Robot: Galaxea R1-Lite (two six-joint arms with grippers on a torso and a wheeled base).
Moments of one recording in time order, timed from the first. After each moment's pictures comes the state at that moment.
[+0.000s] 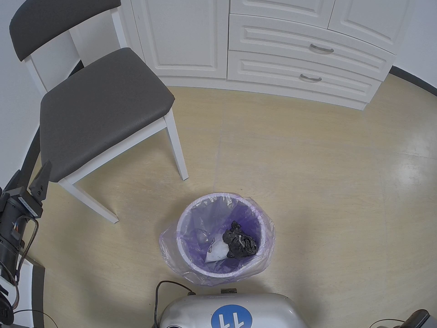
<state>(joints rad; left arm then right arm) -0.13 1.13 -0.11 -1.19 0.24 -0.15 0.17 0.40 -0.29 -0.25 -0.55 0.14</state>
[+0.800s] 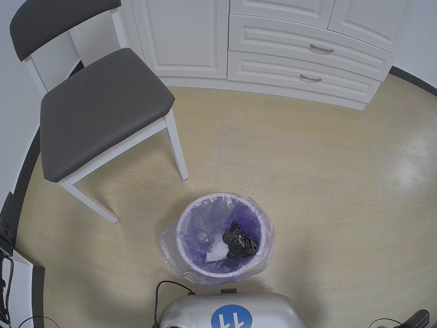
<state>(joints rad) -0.10 0.62 -0.09 -0.73 0.35 -0.15 0.03 0.05 -0.24 -0.10 -0.41 0.03</state>
